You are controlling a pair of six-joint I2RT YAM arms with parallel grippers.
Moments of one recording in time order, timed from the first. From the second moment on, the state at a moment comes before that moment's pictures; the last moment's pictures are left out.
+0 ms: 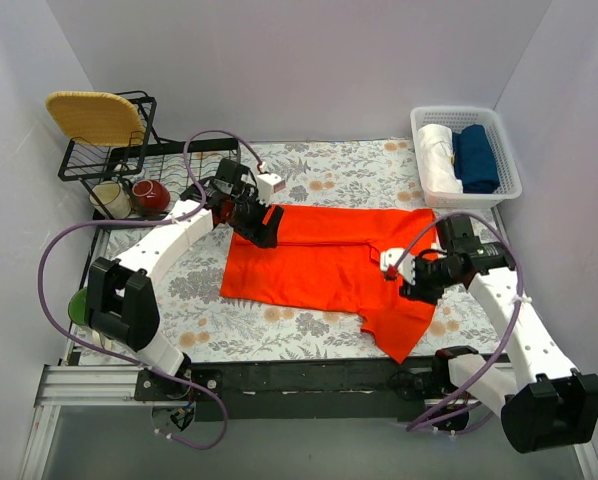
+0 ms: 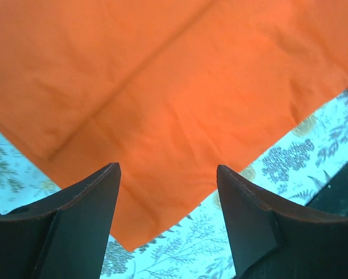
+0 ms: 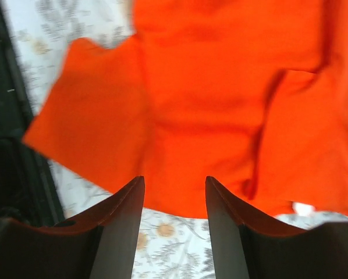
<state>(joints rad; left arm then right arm) -0.42 1.58 1.32 -0.70 0.36 0.17 0.18 1.02 0.88 -1.07 -0.49 -1.26</state>
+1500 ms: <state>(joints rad) -0.33 1.76 1.32 -0.71 0.36 0.21 0.65 0.98 0.49 -1.23 -0.58 -1.86</state>
